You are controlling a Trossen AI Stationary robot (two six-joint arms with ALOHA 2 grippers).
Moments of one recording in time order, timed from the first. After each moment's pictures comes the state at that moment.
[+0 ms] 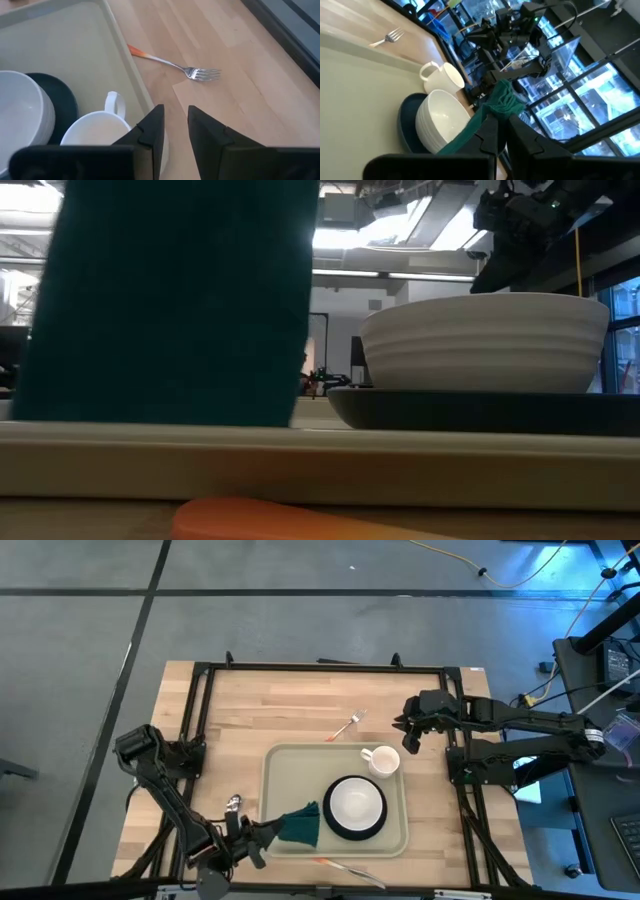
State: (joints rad) left arm -0.98 1.79 1.04 0.28 -1.57 -1.48; right arm -0.19 0.87 0.75 -0.65 0.11 0.18
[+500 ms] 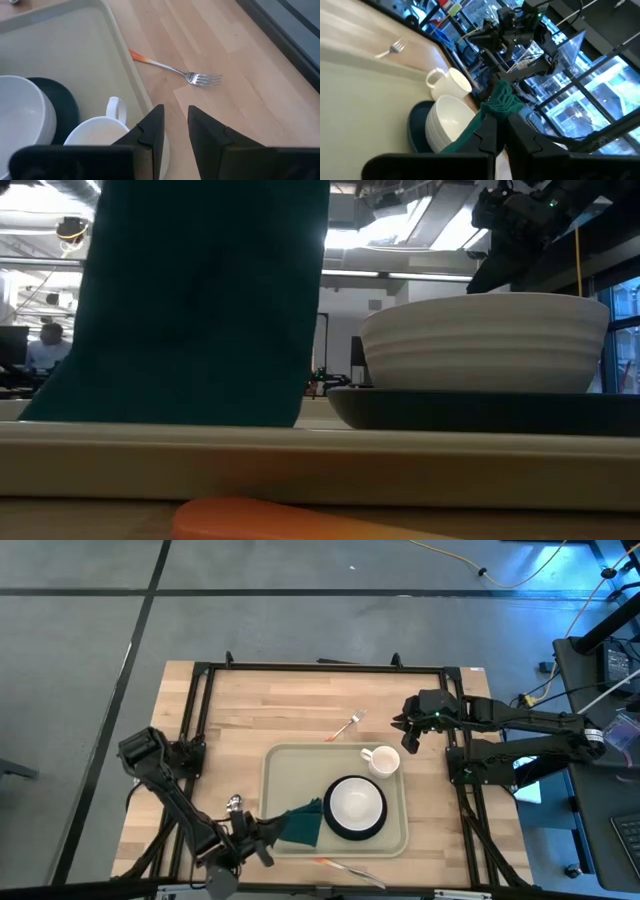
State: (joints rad) left arm -0.94 1.83 1.04 0.31 -1.57 -1.38; right arm -0.19 0.87 0.75 -0.63 0.11 0.17
